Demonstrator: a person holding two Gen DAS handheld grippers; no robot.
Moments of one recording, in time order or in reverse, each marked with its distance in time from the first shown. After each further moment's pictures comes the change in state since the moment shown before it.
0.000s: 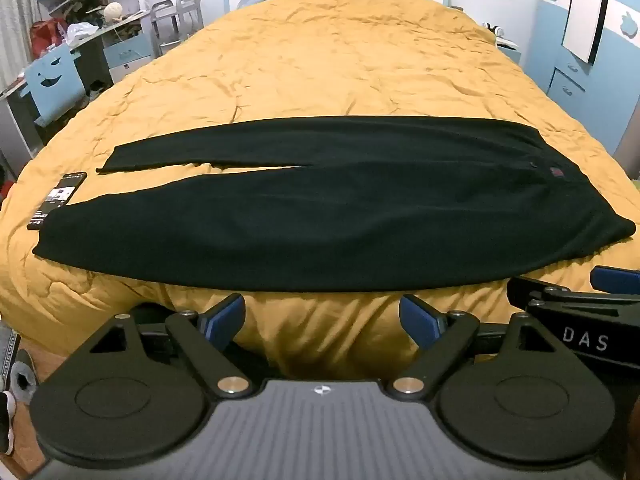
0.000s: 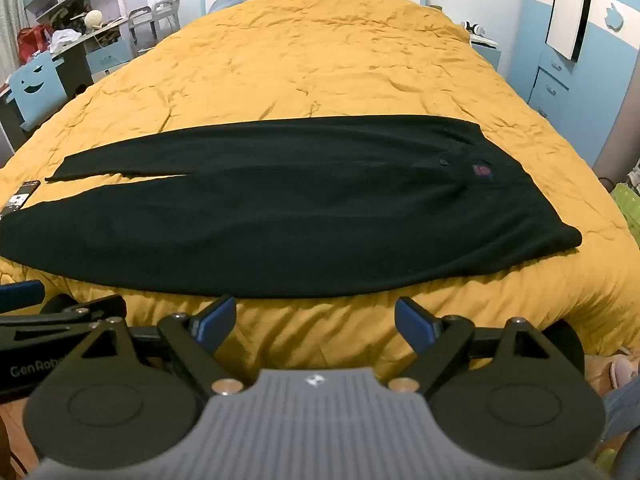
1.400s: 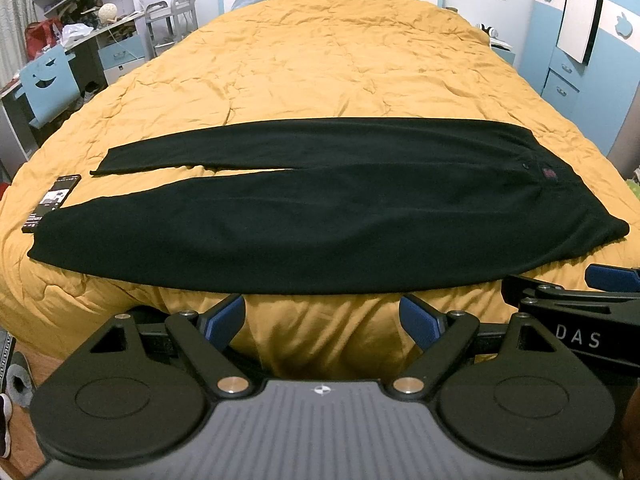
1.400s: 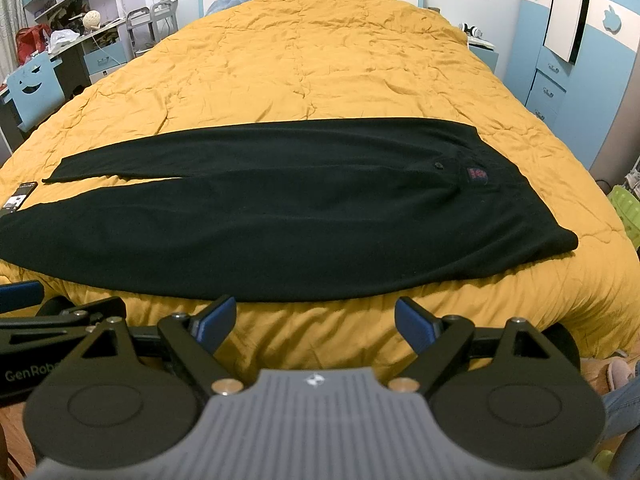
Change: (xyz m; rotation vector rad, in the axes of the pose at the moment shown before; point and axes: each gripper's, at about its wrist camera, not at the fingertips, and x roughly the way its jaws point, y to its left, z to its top) left arm 0.001 -0.005 0.000 -0.003 -0.002 -0.008; right arm -0.005 -0.004 0.002 -0.009 -0.006 -0.010
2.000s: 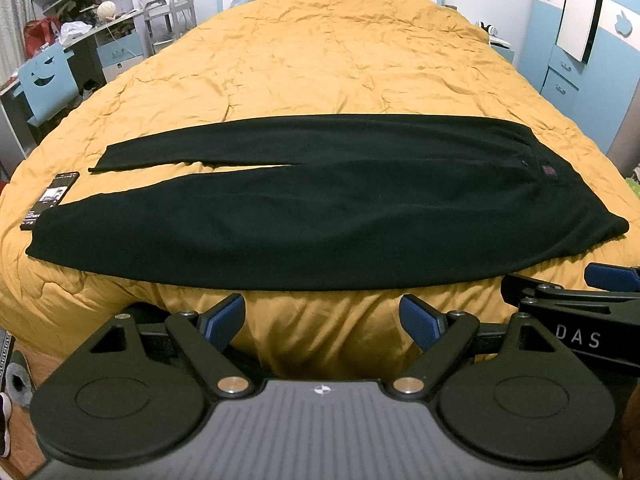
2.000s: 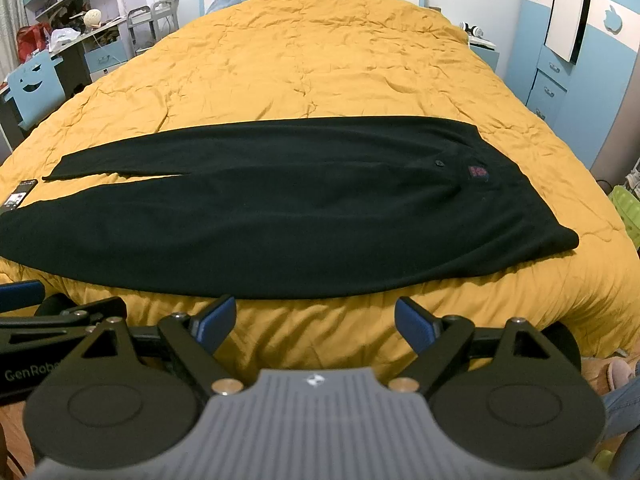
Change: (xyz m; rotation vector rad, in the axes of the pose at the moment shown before) left arm 0.005 -0.005 0.001 0.001 0.005 -0.004; right arm 0.002 0.001 -0.001 -0.001 0.002 -0.001
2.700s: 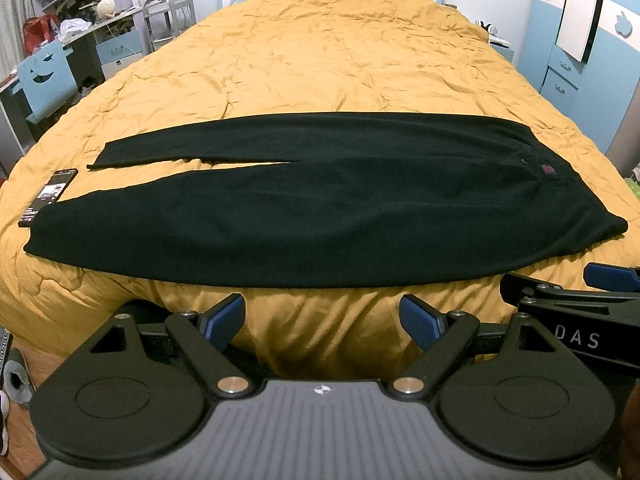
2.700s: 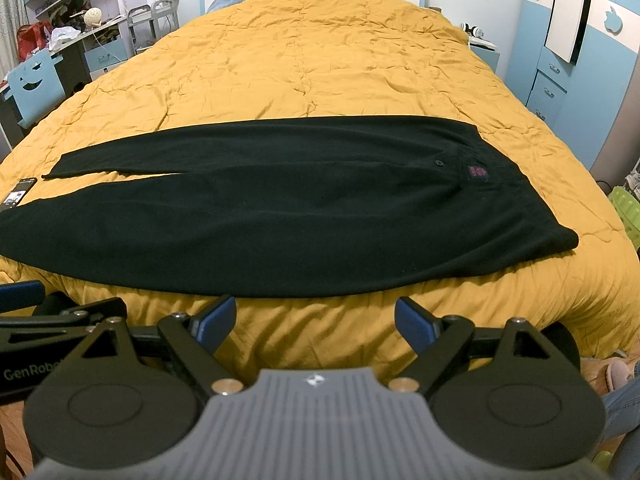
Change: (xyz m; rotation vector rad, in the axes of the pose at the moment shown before) left arm 0.003 0.001 -0.003 0.000 0.005 -0.012; right arm 0.000 0.001 -0.001 -0.004 0.001 -0.003
